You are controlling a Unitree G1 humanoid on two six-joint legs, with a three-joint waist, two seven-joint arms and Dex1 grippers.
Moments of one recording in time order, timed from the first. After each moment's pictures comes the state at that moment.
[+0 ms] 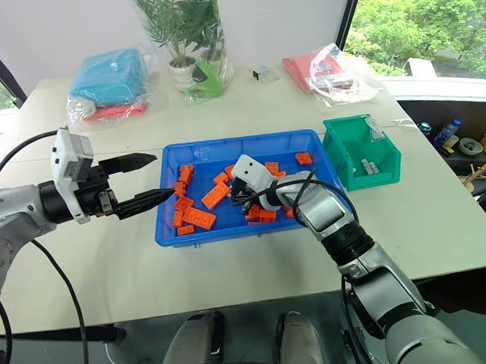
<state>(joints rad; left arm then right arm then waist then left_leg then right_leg) -0.25 0.86 0.26 -0.47 -0.80 0.73 -0.83 -0.69 -0.37 0.42 0.12 0.10 0.70 0.75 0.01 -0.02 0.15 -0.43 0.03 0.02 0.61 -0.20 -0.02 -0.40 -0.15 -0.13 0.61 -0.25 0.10</state>
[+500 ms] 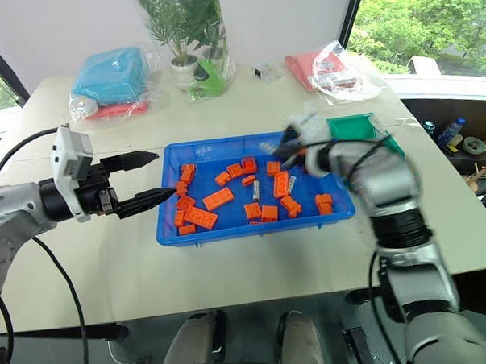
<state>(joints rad) -0.26 0.85 0.24 -0.47 -0.80 0.73 -0.85 -0.74 -0.64 -0.07 -0.07 0.25 1.03 0.71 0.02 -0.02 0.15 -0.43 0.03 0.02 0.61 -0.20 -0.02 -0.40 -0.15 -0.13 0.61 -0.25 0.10</state>
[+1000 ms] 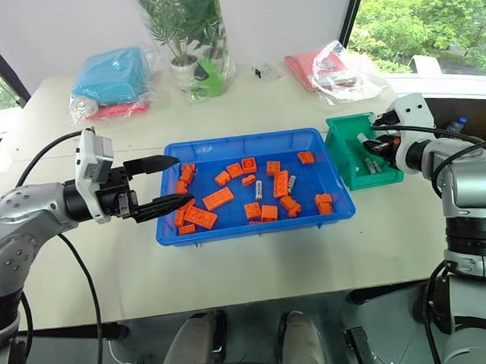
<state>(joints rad) -0.32 0.79 0.16 -0.47 -0.79 0.72 -0.87 -0.61 -0.79 -0.17 0.13 0.20 0.92 0.60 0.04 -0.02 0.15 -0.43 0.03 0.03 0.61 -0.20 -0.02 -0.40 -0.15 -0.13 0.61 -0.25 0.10</state>
